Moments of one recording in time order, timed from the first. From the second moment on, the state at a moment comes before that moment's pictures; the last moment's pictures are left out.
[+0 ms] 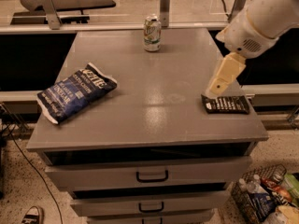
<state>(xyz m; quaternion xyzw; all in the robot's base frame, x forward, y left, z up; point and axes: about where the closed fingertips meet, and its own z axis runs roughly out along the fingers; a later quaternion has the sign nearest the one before) 0.561 -0.177 0.945 -0.58 0.77 0.01 0.26</state>
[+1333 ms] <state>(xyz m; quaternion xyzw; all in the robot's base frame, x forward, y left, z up) 0.671 -0.133 0.931 -0.54 0.76 0.07 0.36</state>
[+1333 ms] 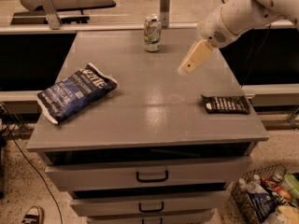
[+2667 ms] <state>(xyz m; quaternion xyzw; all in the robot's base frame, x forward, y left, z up) 0.804 -0.134 0.920 -0.40 0.73 0.10 0.54</state>
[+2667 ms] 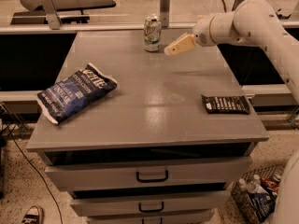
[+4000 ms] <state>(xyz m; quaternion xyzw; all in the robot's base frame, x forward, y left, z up) 0.872 -0.044 0.905 -0.37 0.70 0.22 0.57</state>
